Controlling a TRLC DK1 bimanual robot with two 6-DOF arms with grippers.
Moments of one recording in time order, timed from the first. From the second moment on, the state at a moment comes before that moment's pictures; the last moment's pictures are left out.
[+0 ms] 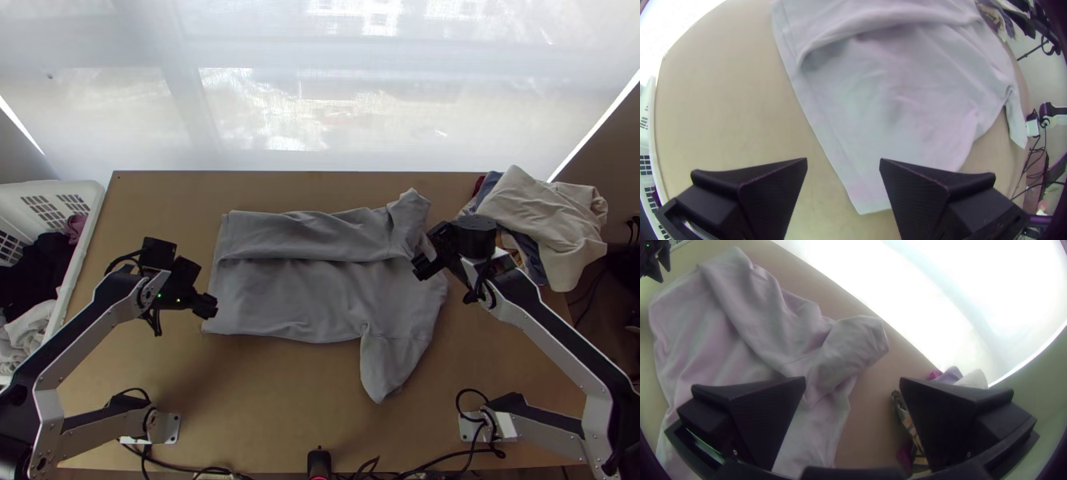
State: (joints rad) left arm -0.15 1.28 0.81 -0.66 0.18 0.25; right arm 0.35 1.27 0.87 -0.20 0.15 -0.45
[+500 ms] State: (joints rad) left arm -0.18 1.26 0.79 -0.86 0.20 0.24; right arm 0.38 1.09 0.89 -0.42 0.18 -0.44
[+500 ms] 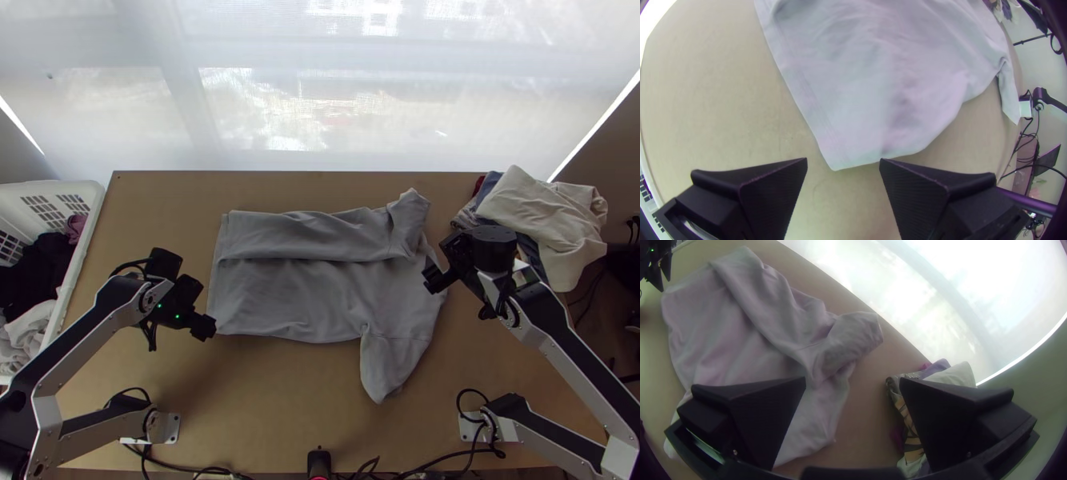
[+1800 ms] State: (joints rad) left arm -0.23 1.33 0.78 -0.73 0.23 0.10; right arm 0.98 0.86 0.78 -1.01 0.12 -0.40
